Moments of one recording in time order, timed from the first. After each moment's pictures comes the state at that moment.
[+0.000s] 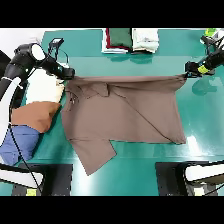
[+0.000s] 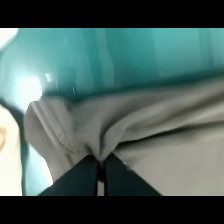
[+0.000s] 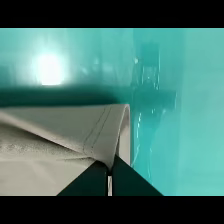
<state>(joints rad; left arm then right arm) -0.14 -1.57 1.57 1.38 -1.18 -1.48 -0.21 -1.56 1.66 -1.41 1.39 1.51</state>
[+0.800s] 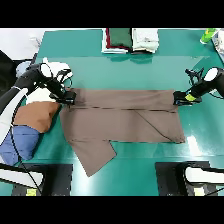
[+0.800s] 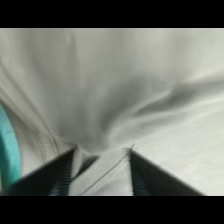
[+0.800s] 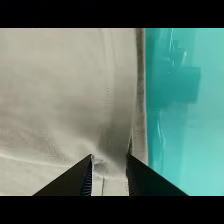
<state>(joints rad) -0.13 -1.57 1.32 1.33 -1.30 -1.47 -0.17 -1.39 1.14 -1.41 1.25 1.51</state>
